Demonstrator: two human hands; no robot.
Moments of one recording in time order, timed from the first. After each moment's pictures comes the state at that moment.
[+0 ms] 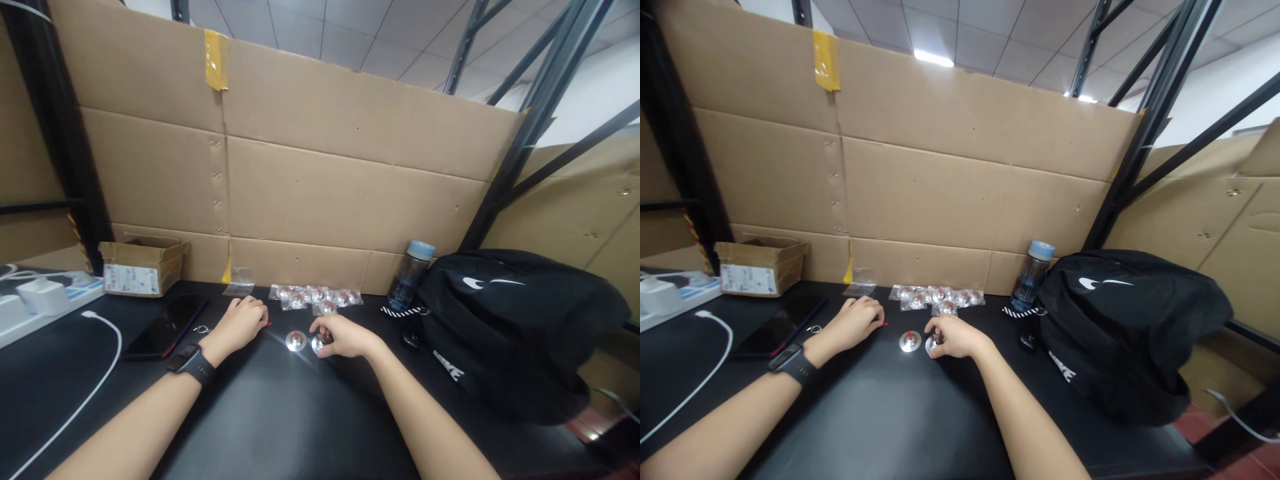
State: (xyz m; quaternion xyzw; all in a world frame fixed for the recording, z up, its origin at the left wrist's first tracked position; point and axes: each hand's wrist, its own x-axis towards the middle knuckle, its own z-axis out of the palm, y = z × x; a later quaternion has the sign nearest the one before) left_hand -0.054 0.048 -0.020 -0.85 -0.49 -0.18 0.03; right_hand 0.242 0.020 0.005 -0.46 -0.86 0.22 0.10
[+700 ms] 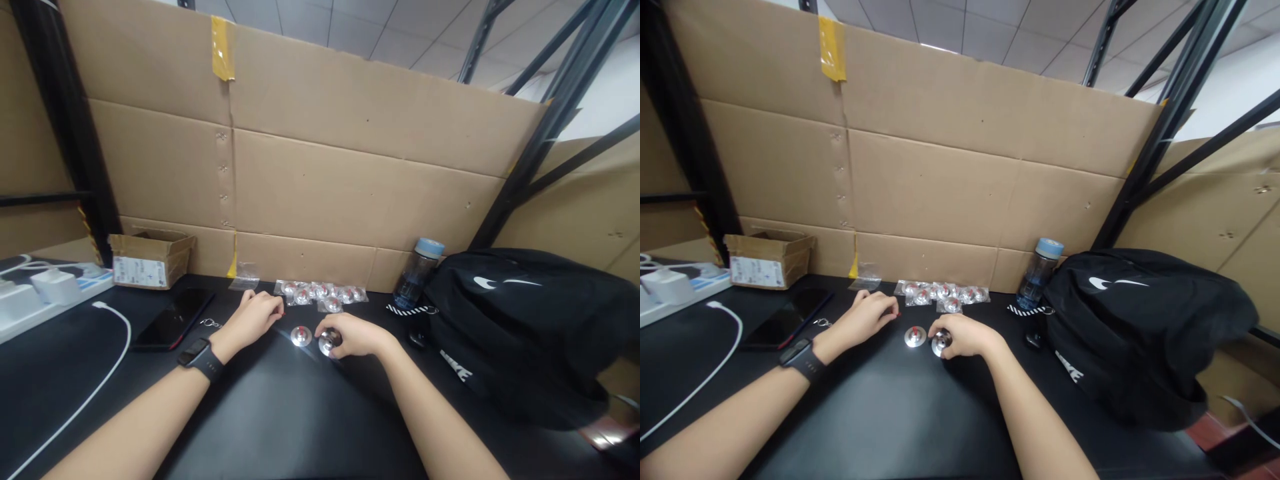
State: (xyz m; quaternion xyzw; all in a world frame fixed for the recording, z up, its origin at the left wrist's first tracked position) left_hand -0.045 0.042 -0.014 -0.87 -0.43 -0.25 0.02; right_hand 0.247 0.014 0.018 -0.39 -0.90 0.20 0.06
